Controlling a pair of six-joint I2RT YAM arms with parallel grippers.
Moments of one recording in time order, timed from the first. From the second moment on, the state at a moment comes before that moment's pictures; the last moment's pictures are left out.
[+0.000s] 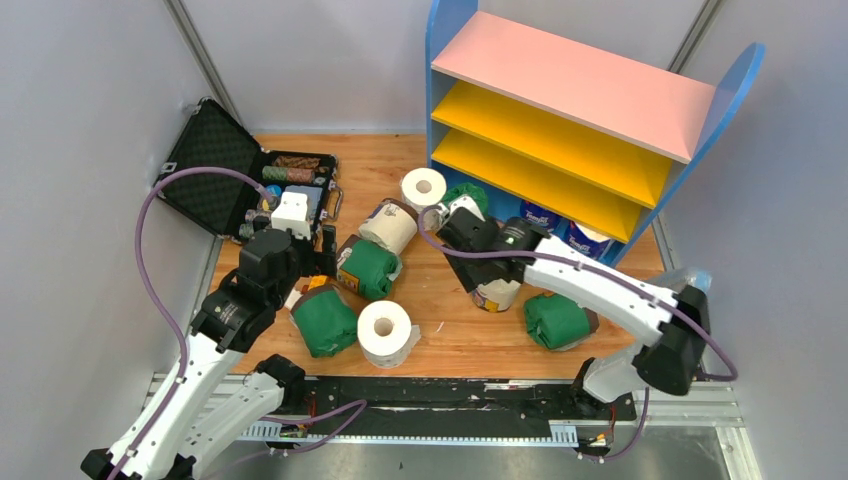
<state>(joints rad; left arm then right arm) -0.50 0.67 0.86 -0.62 -0.36 -0.12 0.97 1.52 1.40 -1.08 0.43 0.32</state>
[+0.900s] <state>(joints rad) -0.49 0.67 0.86 -0.62 -0.34 -0.12 0.72 1.28 1.04 -0.72 0.28 0.28</state>
